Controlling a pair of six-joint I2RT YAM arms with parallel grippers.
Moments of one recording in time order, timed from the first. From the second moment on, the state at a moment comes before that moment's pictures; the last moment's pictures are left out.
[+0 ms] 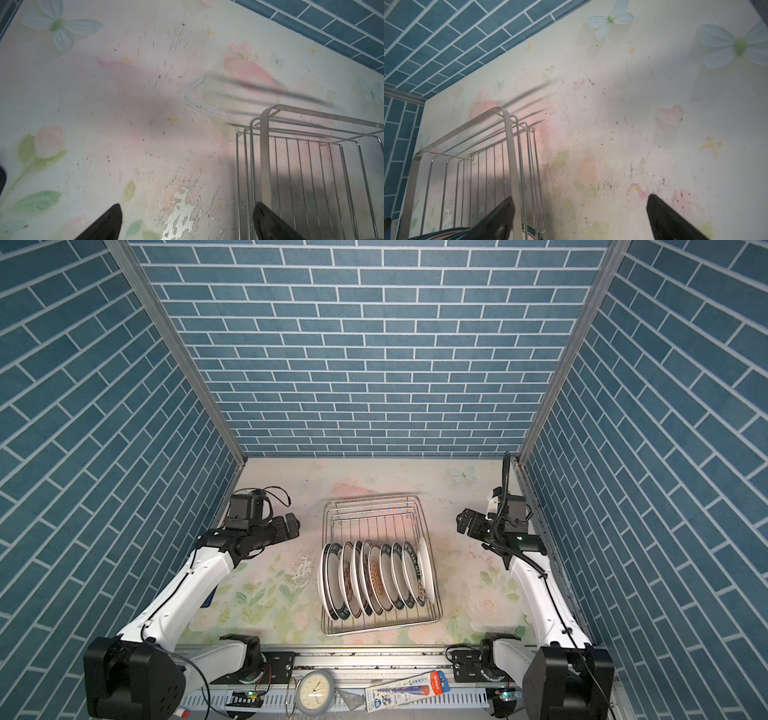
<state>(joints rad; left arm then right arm) -0.12 1.15 0.89 -0.61 0.05 -0.40 0.04 1.11 0.87 -0.54 -0.27 0.35</state>
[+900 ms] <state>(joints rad) -0.23 1.48 1.08 -0.66 0.21 -0.50 0.08 1.29 1.12 -0.77 -0.28 0.31</state>
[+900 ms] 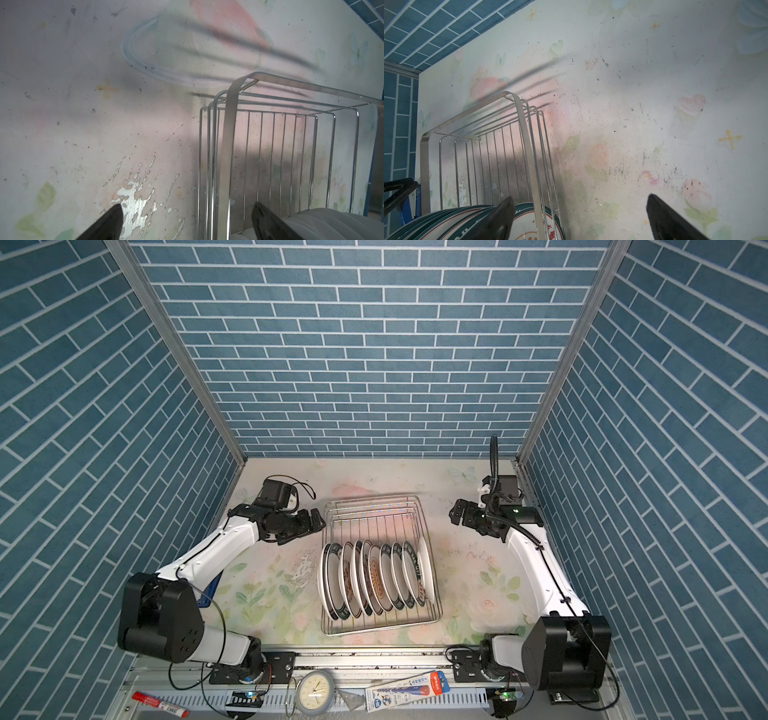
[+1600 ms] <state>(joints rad) -0.36 1.86 1.44 -0.71 0.20 -0.51 0.08 1.33 1.13 -0.79 -0.24 0.26</state>
